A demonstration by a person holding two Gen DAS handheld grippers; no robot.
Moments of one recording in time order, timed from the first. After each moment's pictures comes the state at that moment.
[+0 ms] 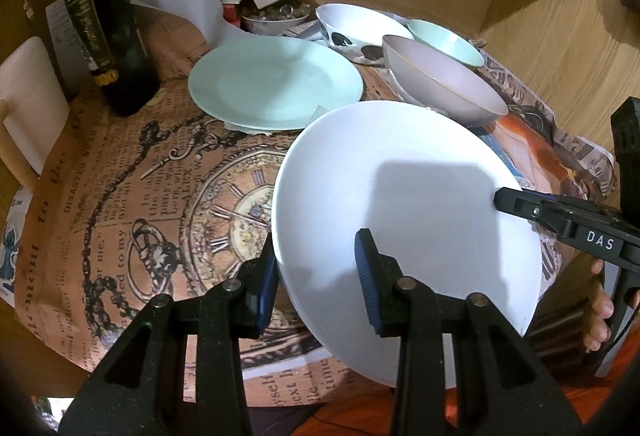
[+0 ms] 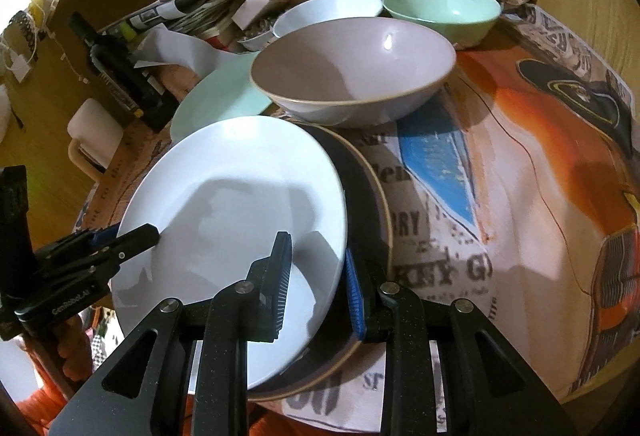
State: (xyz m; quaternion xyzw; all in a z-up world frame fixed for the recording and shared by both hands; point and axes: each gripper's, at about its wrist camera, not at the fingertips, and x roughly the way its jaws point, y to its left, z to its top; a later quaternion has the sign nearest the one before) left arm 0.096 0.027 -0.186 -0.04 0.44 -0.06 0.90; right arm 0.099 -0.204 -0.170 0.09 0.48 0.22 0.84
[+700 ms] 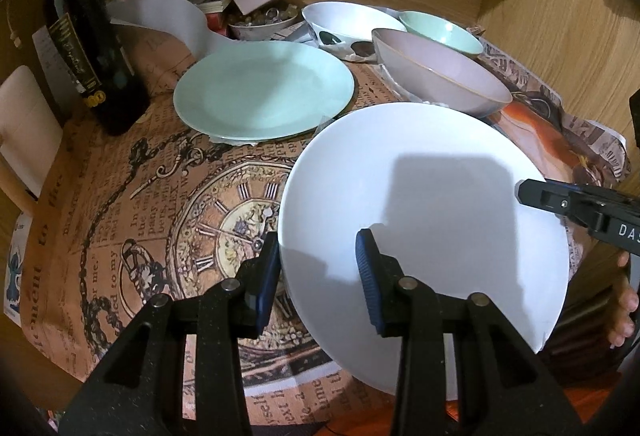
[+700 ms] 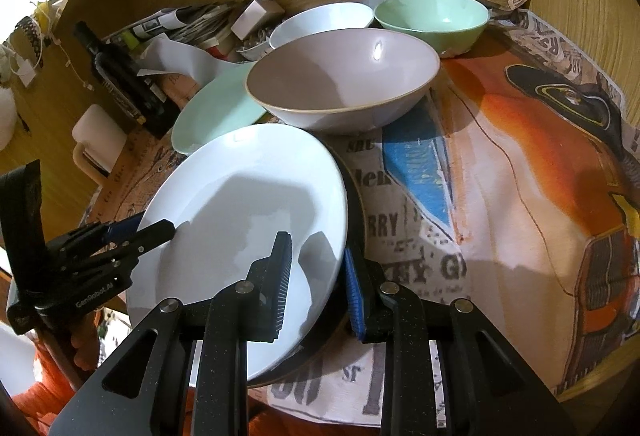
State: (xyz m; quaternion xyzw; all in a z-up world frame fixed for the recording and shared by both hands) left arm 0.107 0.011 -0.191 0.00 0.43 -0.05 0.90; right arm 0.093 -0.213 -0.165 0.09 0.47 0.22 0.85
